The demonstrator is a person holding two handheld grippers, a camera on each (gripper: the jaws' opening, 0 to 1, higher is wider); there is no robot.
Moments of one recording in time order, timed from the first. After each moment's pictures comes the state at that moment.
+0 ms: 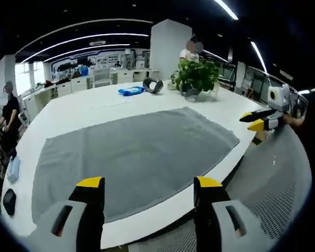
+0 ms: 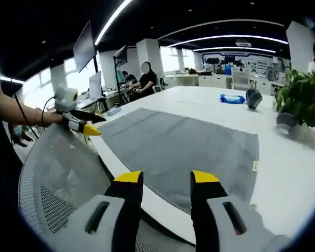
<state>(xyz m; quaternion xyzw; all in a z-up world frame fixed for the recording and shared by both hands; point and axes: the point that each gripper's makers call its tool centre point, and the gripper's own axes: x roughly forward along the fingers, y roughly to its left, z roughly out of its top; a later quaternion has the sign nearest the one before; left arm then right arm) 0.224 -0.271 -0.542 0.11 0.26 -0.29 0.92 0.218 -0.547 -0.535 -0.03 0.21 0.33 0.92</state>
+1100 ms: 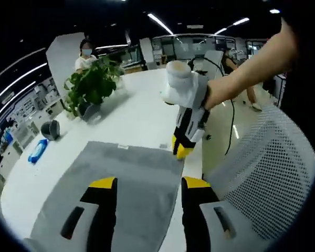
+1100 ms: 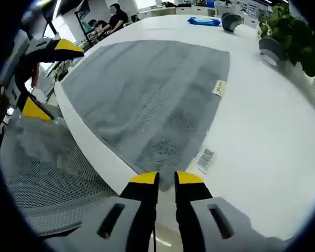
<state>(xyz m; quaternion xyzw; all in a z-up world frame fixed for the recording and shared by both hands) 0.240 -0.546 -0.568 0.24 0.23 -0.54 0.78 0.231 -0.647 -0.657 -0.07 0.51 0.28 0.81</state>
